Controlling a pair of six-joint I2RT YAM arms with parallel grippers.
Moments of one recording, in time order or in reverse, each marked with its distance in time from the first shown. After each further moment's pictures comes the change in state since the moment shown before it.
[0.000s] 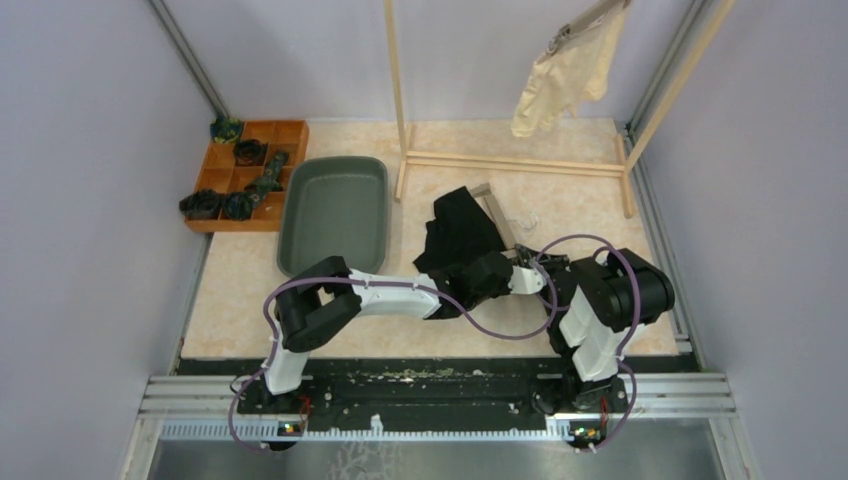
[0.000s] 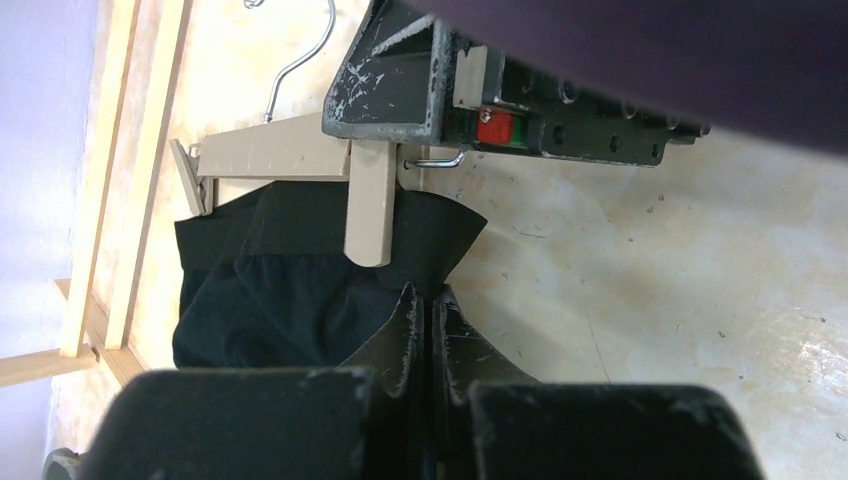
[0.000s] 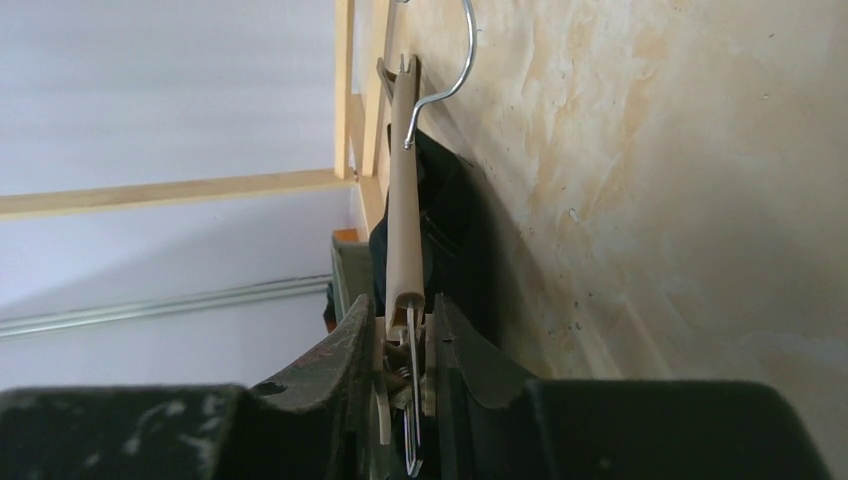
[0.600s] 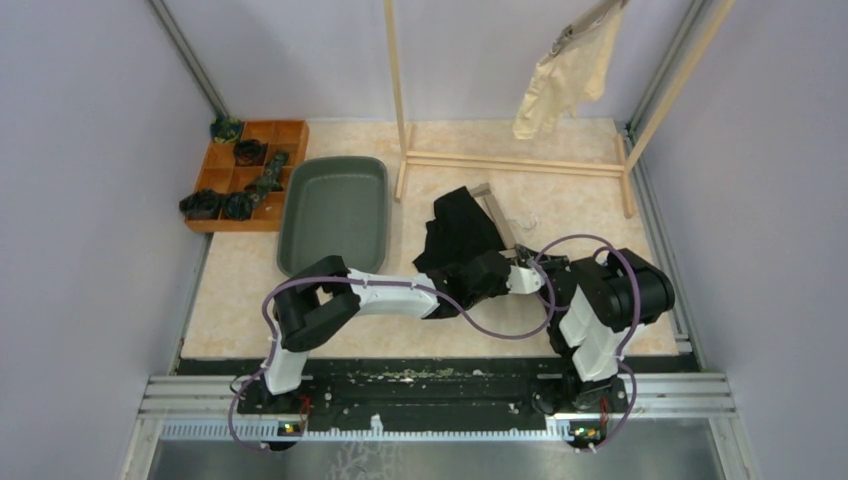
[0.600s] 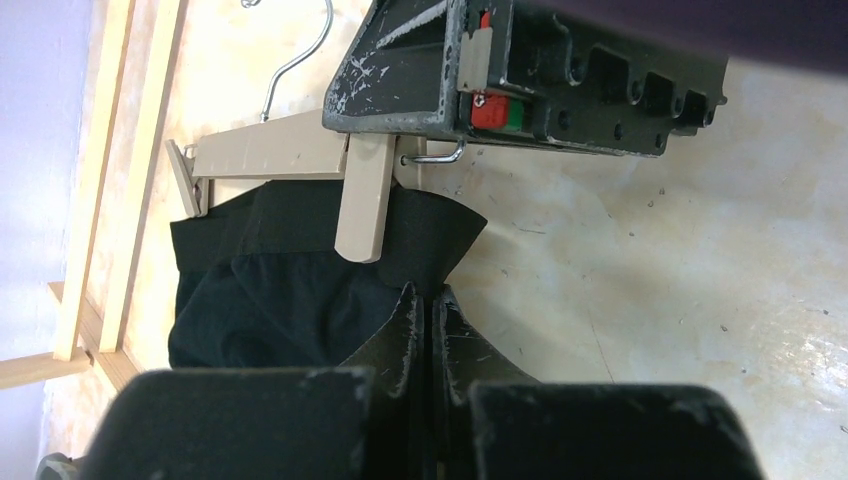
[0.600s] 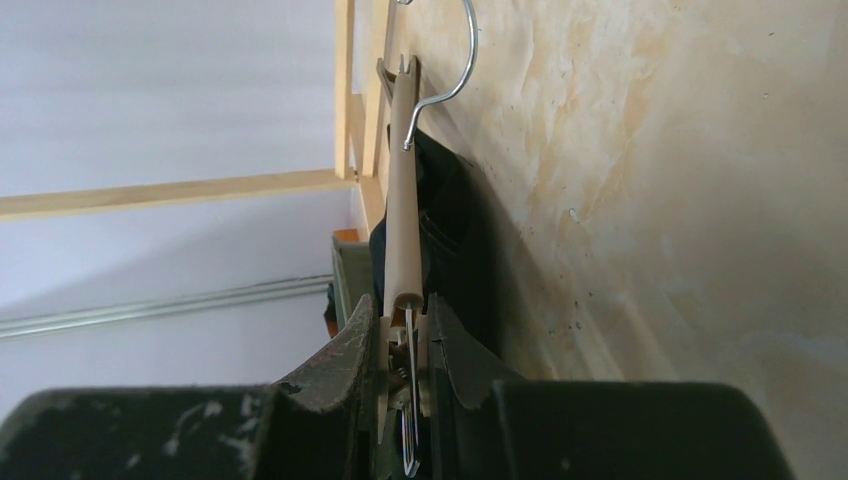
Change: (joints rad) left arm 0.008 -0.008 -0.017 0.014 0.021 0.003; right arm 0.000 -0.001 0.000 0.000 0.000 -0.001
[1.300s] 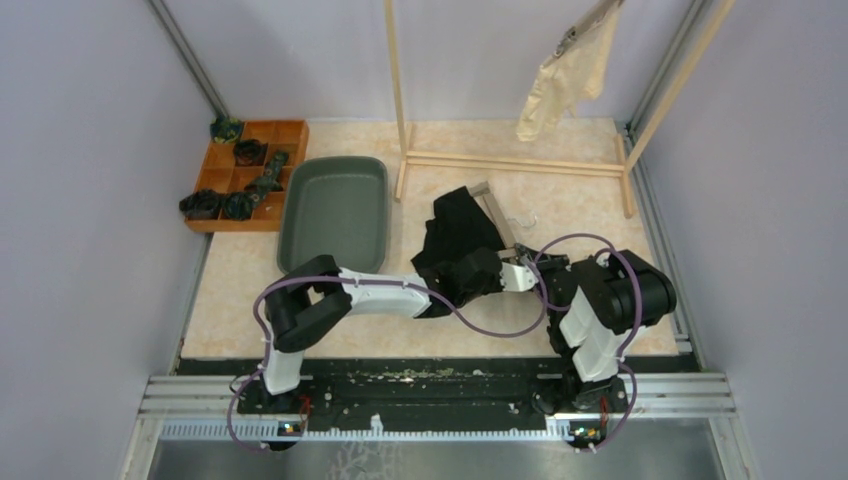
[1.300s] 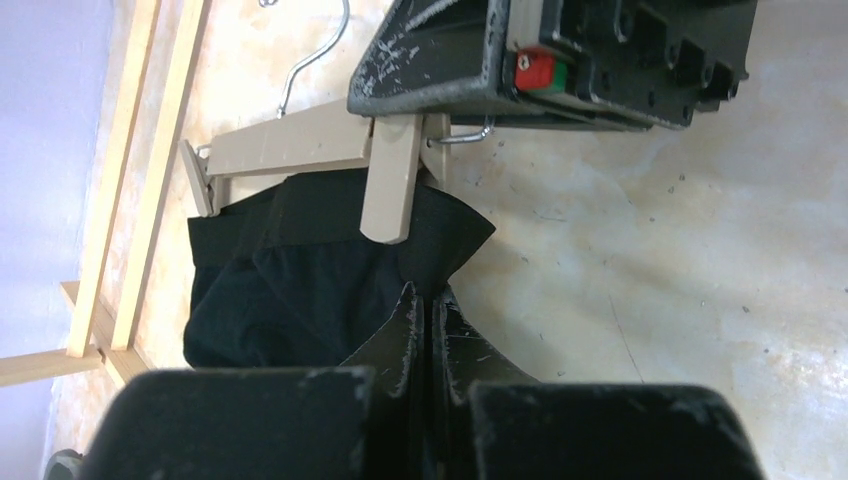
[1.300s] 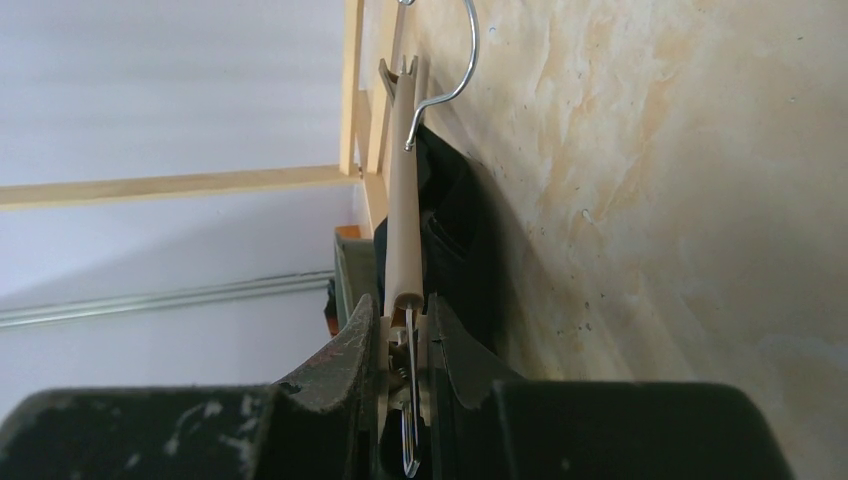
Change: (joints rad) left arm 0.018 -0.048 -0.065 0.047 0.022 0.017; right arm 0.000 -0.016 0.000 0.000 -0.006 -0.015
